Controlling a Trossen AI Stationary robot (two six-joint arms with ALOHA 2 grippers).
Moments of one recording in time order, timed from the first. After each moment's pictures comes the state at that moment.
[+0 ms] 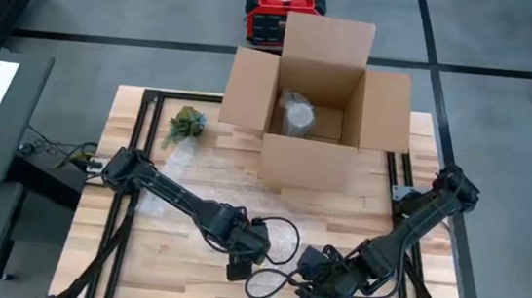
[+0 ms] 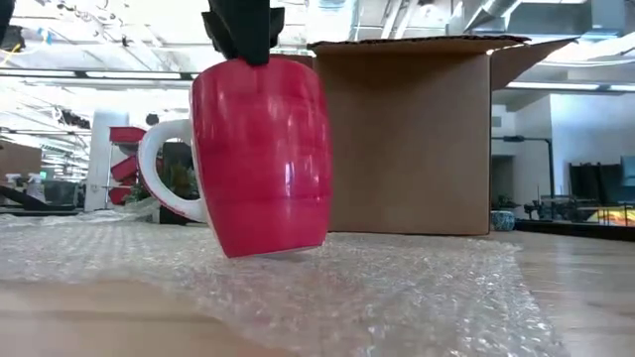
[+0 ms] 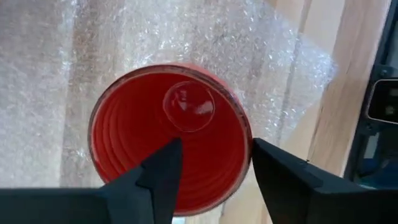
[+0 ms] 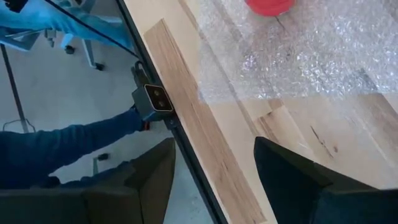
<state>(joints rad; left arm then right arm) -0.41 1.99 1.81 -1.10 -0.07 -0.59 0.72 1.72 1.50 -0.76 0.21 1.23</state>
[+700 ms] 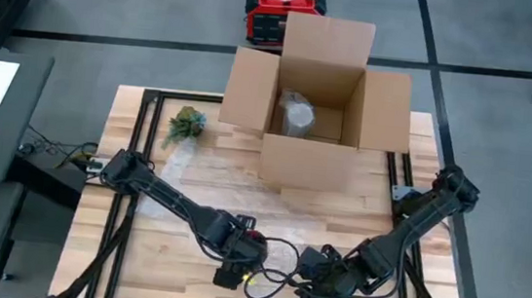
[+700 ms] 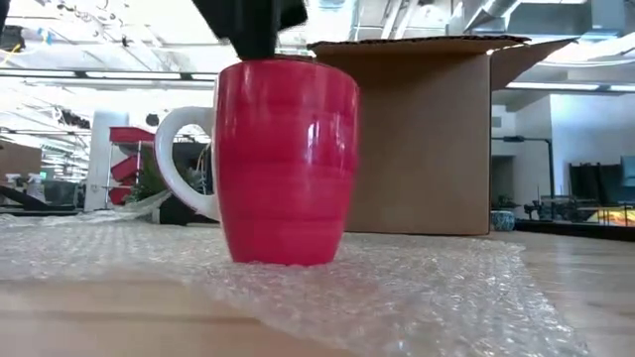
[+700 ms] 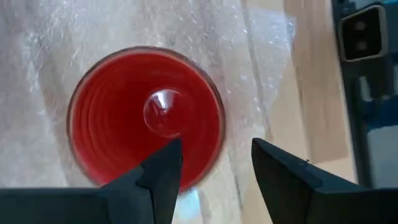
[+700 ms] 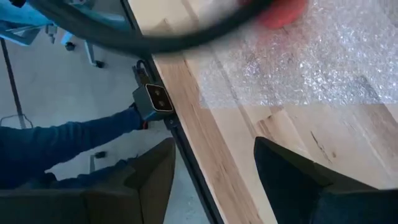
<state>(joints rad) -0.45 2.00 1.76 -1.04 -0.06 -0.25 0.72 1.72 1.50 -0.75 0.21 1.19</state>
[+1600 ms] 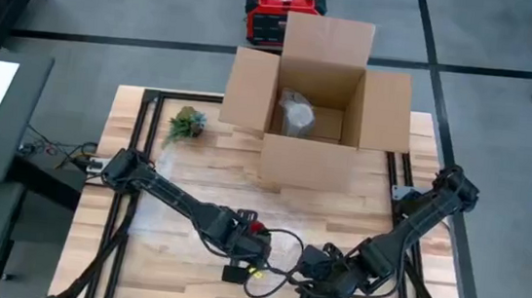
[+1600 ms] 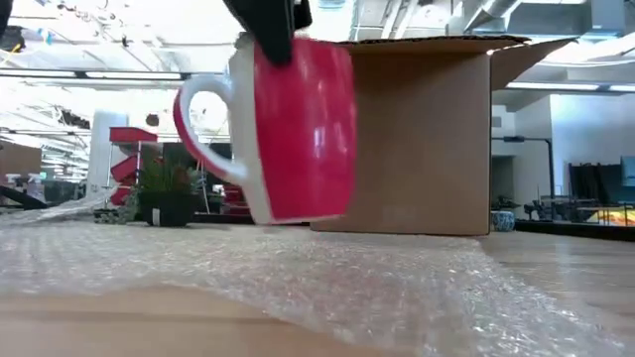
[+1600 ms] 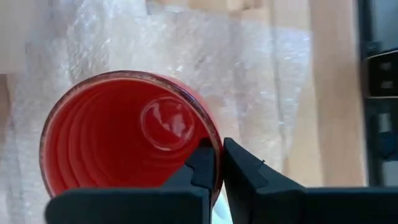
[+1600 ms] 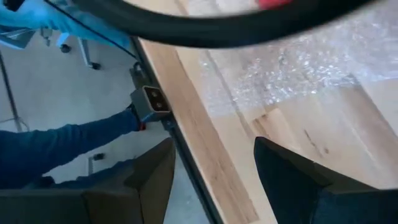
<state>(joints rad) -0.43 2.00 1.79 -1.05 -0.12 -0.33 0.72 1.72 1.53 -0.81 0.22 1.21</state>
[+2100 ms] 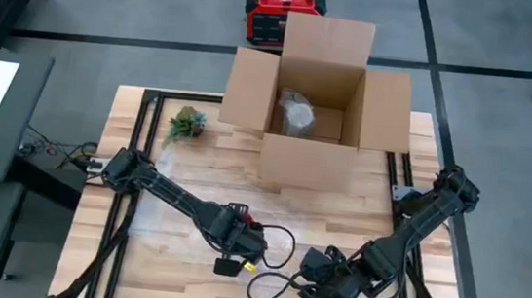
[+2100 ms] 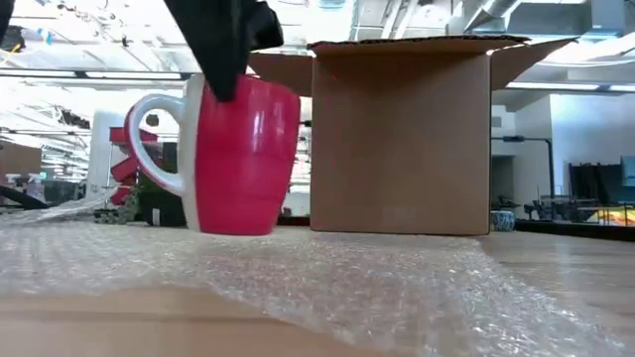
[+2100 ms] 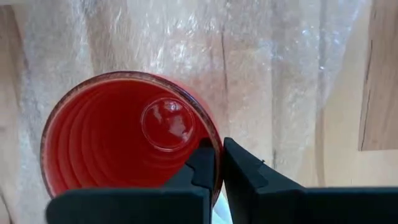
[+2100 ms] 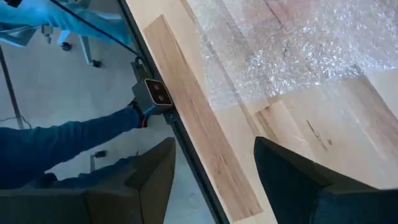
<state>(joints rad) -0.42 2.00 1.79 -1.18 -0.12 -0.34 0.73 1.72 1.53 -0.81 0.21 1.24</state>
